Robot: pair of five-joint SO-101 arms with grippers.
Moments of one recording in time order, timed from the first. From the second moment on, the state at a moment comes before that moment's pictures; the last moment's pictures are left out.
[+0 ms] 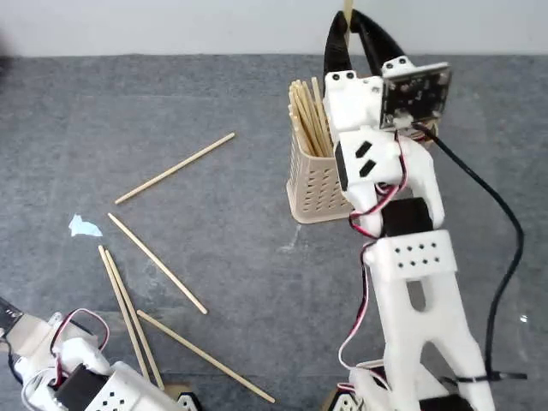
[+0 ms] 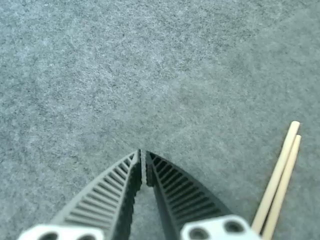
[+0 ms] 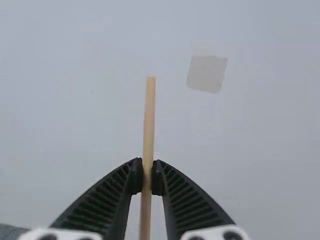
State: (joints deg) left arm -59.3 -103.2 94.3 69.7 12.6; right arm -12.3 -29.0 25.8 -0.4 4.2
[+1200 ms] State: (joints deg) left arm -59.3 -103.2 94.3 69.7 12.6; right arm -31.4 5.4 6.9 22.1 -8.8
